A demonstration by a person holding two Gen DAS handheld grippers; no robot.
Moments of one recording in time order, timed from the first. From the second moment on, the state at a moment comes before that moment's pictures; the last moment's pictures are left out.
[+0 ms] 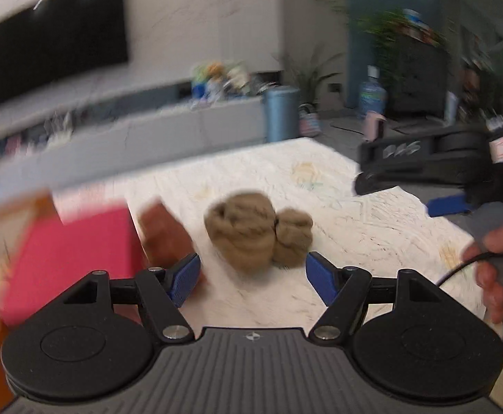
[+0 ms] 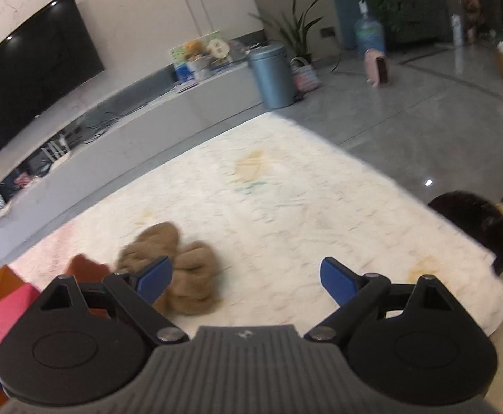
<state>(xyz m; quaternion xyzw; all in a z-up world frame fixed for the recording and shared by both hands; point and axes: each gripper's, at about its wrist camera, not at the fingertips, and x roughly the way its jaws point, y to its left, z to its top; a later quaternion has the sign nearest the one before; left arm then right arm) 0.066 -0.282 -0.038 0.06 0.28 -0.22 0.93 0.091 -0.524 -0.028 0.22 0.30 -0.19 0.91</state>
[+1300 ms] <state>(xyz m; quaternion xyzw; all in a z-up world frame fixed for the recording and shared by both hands) 0.124 -0.307 -0.109 -0.15 0.27 0.12 0.94 0.073 -0.554 -0.089 0.28 0.34 -0.13 0.89</state>
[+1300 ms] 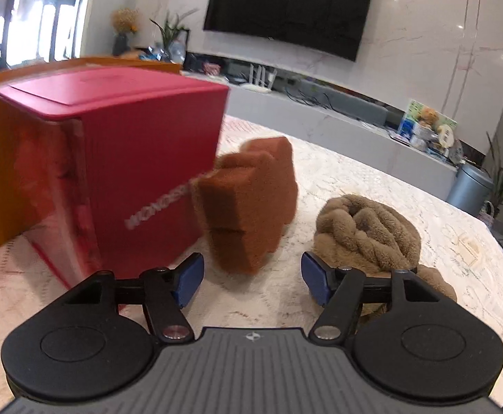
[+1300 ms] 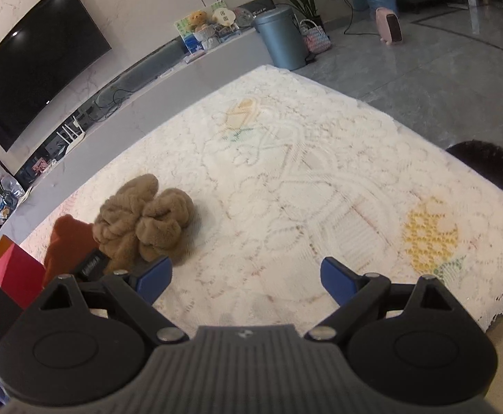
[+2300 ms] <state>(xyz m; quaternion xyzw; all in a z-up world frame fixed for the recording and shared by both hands) 0.055 -0.293 -0.094 -0.03 0.21 -0.03 0.98 0.078 -0.527 -0.073 0.21 0.34 -0.16 0.90</state>
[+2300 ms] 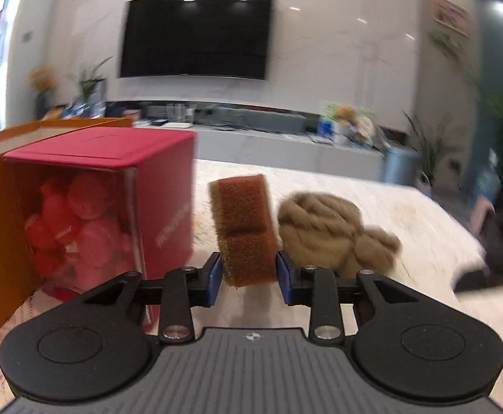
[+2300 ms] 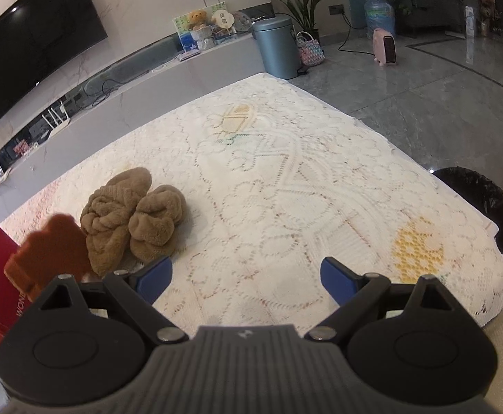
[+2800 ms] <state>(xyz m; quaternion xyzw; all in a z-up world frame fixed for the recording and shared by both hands) 0.099 -0.296 -0.090 -0.12 0.24 -0.03 0.96 0.089 -0.518 -0.082 0.18 0.37 -0.16 0.90</state>
